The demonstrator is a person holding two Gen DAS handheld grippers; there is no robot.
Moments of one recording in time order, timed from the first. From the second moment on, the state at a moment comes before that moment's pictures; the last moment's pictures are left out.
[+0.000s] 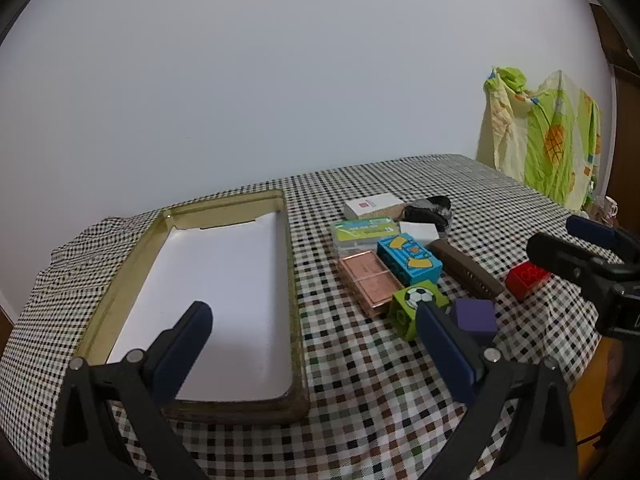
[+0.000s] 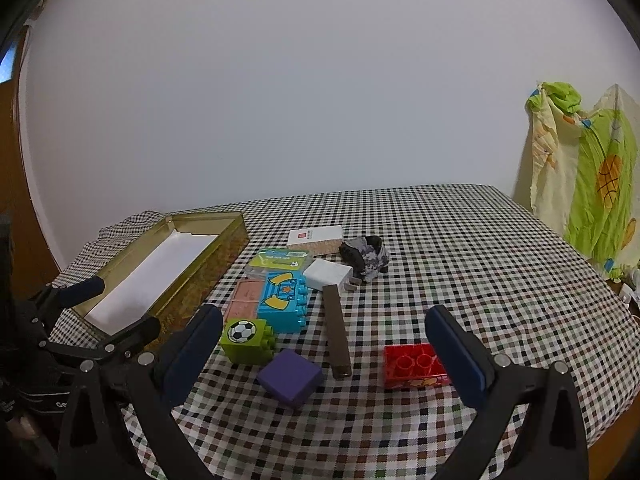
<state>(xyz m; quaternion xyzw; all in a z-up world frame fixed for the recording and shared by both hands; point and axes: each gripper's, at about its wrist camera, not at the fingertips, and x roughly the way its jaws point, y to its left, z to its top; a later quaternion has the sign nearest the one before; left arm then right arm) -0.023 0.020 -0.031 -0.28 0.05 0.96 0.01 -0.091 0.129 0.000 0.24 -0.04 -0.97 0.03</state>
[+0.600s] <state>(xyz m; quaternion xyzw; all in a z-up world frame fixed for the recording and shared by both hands) -0.044 0.064 -0.047 -0.30 0.06 0.95 0.05 -0.097 0.172 -0.026 0.26 -0.06 -0.96 -0.02</state>
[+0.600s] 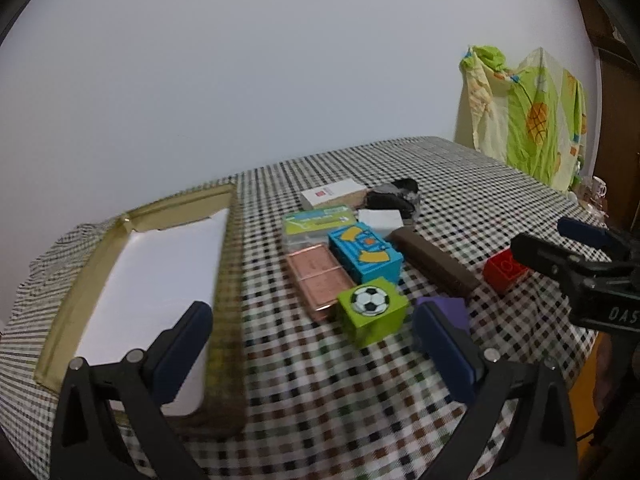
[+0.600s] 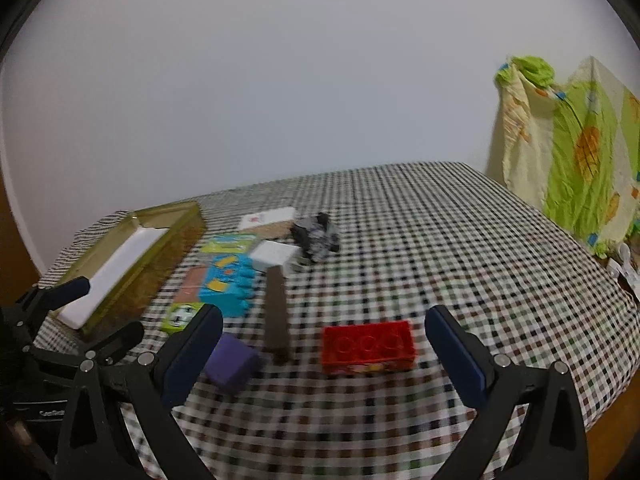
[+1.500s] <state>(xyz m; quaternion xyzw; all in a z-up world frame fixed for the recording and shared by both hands) -0.083 0.084 -0.069 -0.38 0.06 0.92 0.08 -0.137 0.188 -0.062 0.36 -0.01 -0.93 -0.04</state>
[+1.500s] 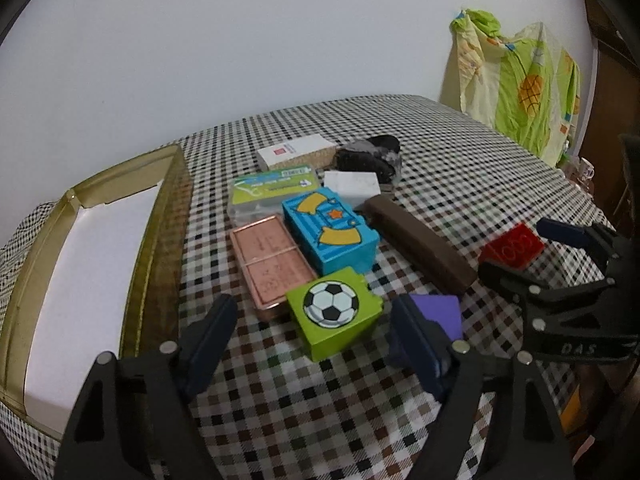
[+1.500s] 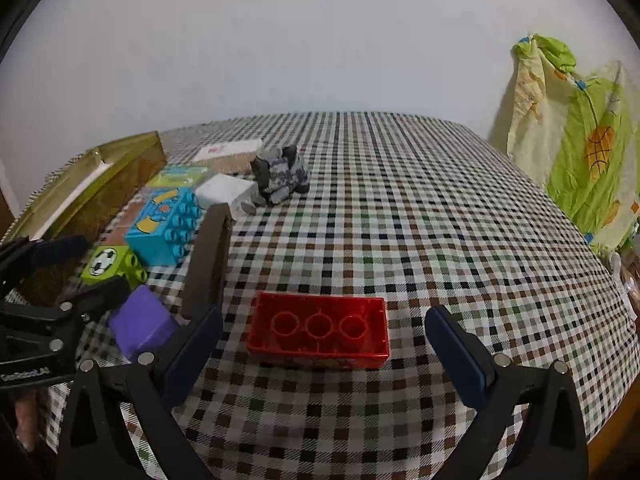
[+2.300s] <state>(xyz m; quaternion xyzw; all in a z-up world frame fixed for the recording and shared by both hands) -0.085 0.076 -0.075 -0.39 0.03 0.92 0.10 -0.146 0.188 -0.066 0.37 -0.02 -0.93 -0.03</state>
